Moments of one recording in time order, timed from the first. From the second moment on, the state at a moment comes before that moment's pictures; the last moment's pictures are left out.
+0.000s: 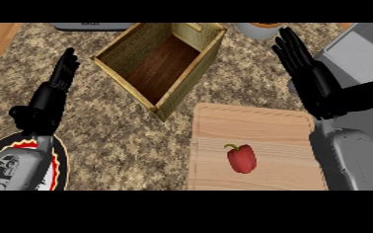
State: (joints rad) left arm -0.23 0.45 -0.14 -1.45 0.14 0.20 -0.08; right arm -0.36 -0.24 0.02 -1.54 -0.21 0.10 0.07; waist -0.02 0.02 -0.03
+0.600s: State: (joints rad) left arm -0.19 0.41 -0.08 -1.42 0.20 0.25 0.05; right arm -0.16 -0.24 0.15 -1.74 0.20 -0.12 -0.20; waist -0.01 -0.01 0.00
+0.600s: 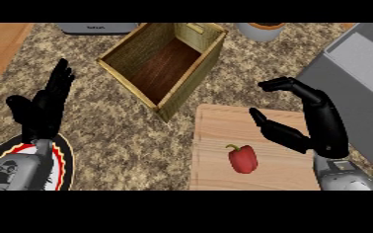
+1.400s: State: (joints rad) left arm -0.17 0.41 -0.06 -1.44 0.19 0.27 0.10; right arm 0.10 -0.33 0.27 -2.05 0.88 -0.06 0.40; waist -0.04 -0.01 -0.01
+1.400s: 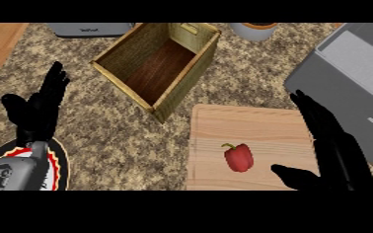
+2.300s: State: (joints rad) left arm -0.19 0.39 -0.03 -1.45 0.17 0.22 0.13; right arm 0.08 -0.24 0.43 -2.32 0.88 0.38 0.84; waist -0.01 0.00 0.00
